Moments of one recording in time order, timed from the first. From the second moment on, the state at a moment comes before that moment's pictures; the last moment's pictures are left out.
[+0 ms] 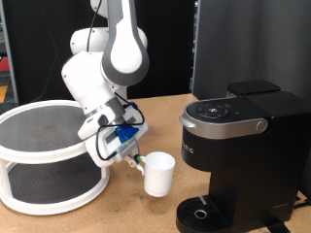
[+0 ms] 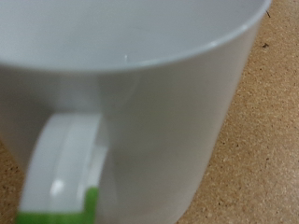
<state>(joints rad) 0.01 -0.06 -0.11 -2.73 1.52 2.65 -1.55</state>
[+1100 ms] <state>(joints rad) 0.02 0.11 0.00 -2.59 1.80 2.64 -1.69</state>
